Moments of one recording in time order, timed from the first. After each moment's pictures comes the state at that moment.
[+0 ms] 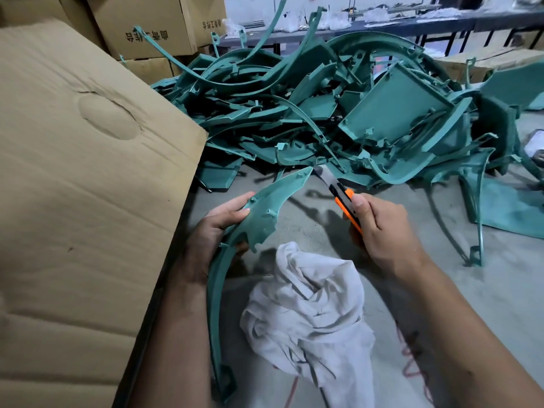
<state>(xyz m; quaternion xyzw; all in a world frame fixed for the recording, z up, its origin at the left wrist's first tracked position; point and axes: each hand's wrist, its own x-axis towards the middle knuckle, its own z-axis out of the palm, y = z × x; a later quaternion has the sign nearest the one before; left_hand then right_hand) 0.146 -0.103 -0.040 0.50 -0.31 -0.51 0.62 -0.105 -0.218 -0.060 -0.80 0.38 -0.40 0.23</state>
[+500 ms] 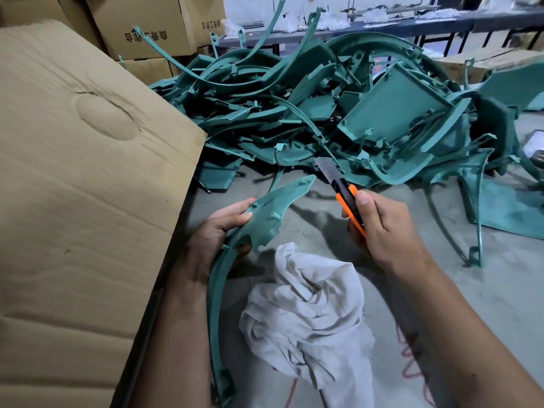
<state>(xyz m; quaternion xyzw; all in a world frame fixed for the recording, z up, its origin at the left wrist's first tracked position) 0.143 -0.104 -0.039 0.47 -0.30 -0.56 0.62 -0.105 -0.215 -0.060 -0.78 0.34 -0.44 0.30</state>
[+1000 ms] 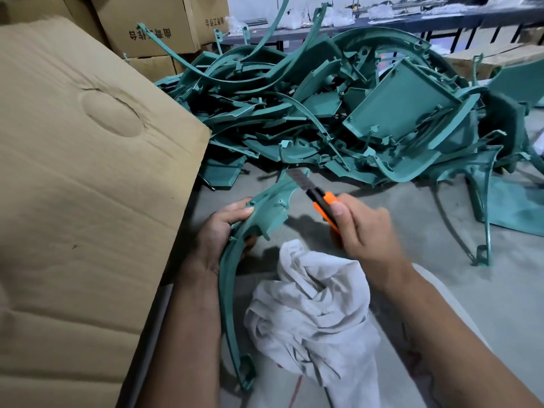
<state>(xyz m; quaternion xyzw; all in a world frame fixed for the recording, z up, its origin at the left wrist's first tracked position) 0.149 -0.114 -0.047 0.49 -0.28 -0.54 0.62 -0.079 -0.193 -0.059 -0.83 0.29 -0.44 0.18</state>
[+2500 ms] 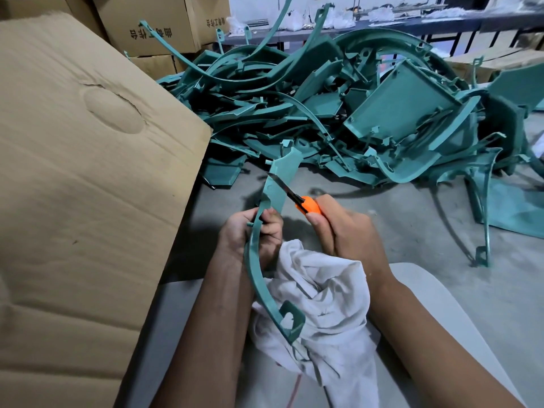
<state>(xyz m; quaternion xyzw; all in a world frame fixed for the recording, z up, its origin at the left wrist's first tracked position) 0.114 -0.132 -0.036 0.22 0.07 -0.71 0.66 -0.060 -0.174 -0.058 -0.84 0.32 -0.42 0.11</state>
